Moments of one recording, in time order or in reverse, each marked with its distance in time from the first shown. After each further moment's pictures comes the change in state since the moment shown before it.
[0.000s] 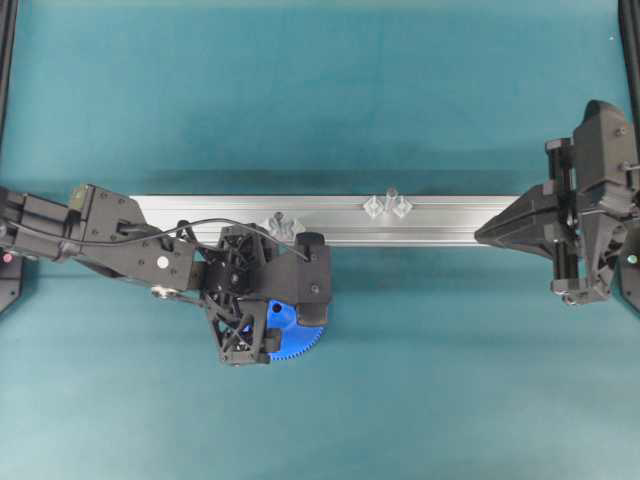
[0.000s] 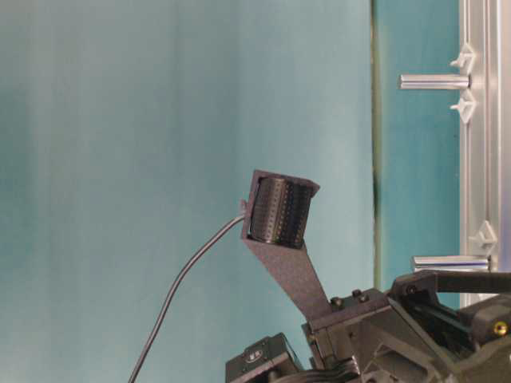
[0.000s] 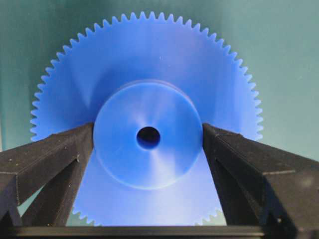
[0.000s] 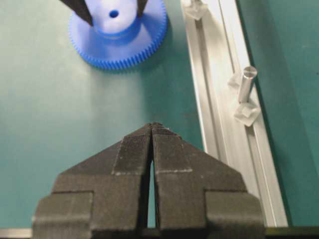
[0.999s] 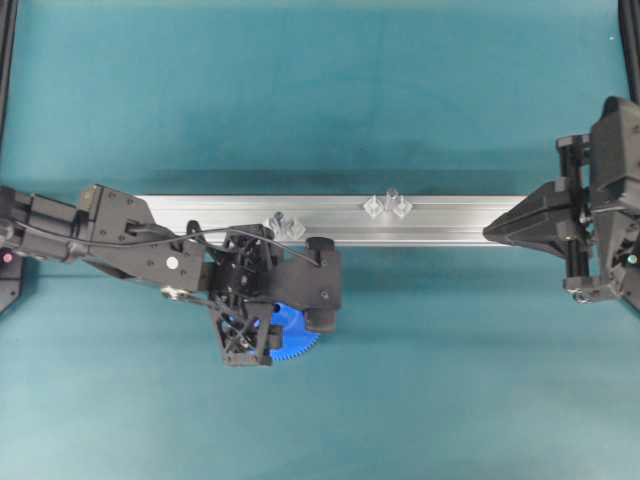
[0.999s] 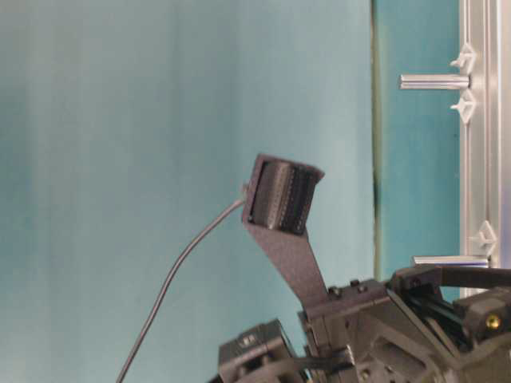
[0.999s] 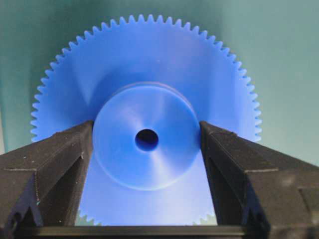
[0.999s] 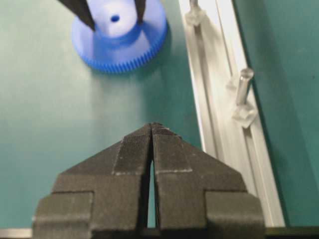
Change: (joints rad) left arm 0.002 0.003 -0.069 0.002 0.098 0.048; right arm -0.006 -0.061 0.021 -0.003 -0.002 0.000
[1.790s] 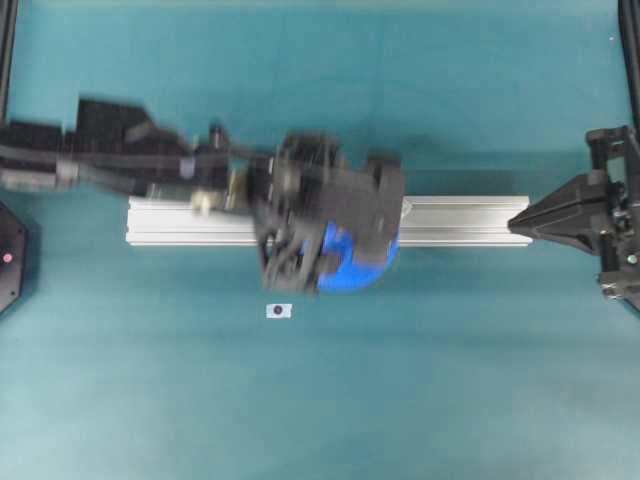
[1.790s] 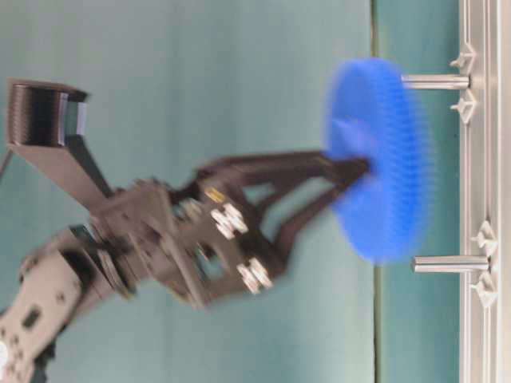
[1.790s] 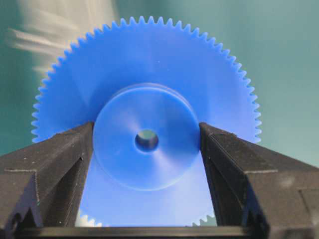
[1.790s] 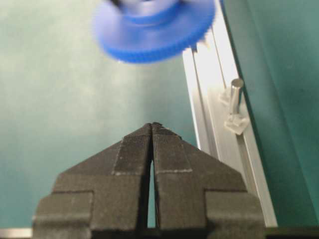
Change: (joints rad) left arm 0.169 -0.064 -0.313 0.002 0.215 0.357; right arm -0.006 -0.158 0.060 -0.002 0.000 0.002
